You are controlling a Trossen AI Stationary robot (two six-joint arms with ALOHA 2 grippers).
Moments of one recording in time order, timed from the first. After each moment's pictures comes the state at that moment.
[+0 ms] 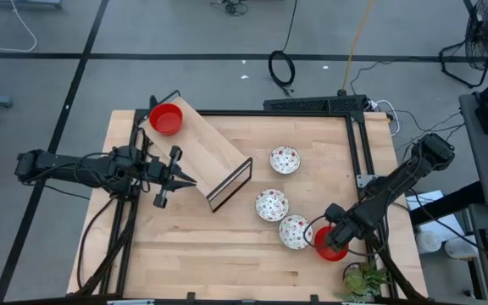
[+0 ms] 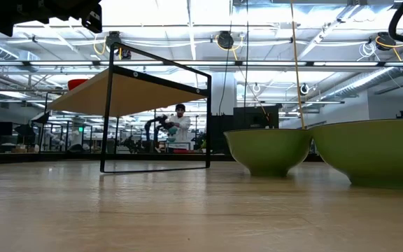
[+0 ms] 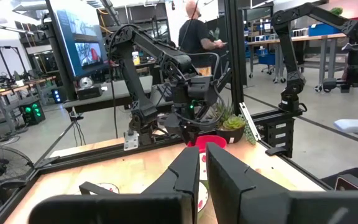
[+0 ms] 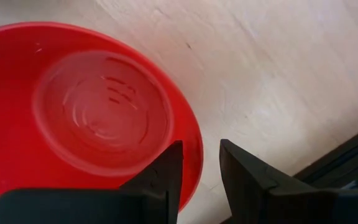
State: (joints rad) left arm 0.00 0.64 0.37 0.34 0.26 0.13; right arm 0.73 1.32 0.72 -0.97 -0.11 1.53
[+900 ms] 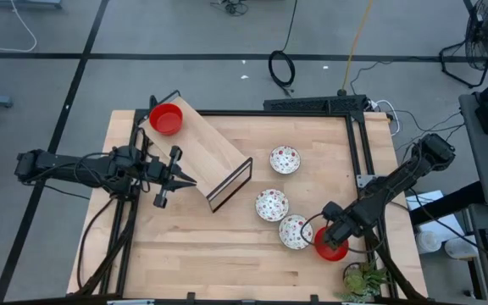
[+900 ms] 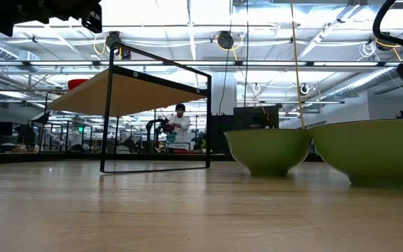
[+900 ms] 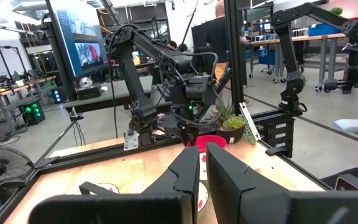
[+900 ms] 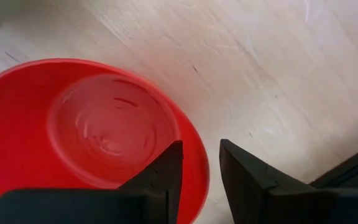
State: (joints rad) left arm 0.00 0.64 0.37 0.34 0.26 0.13; right arm 0.69 1.32 0.72 -0.95 -0.08 1.50
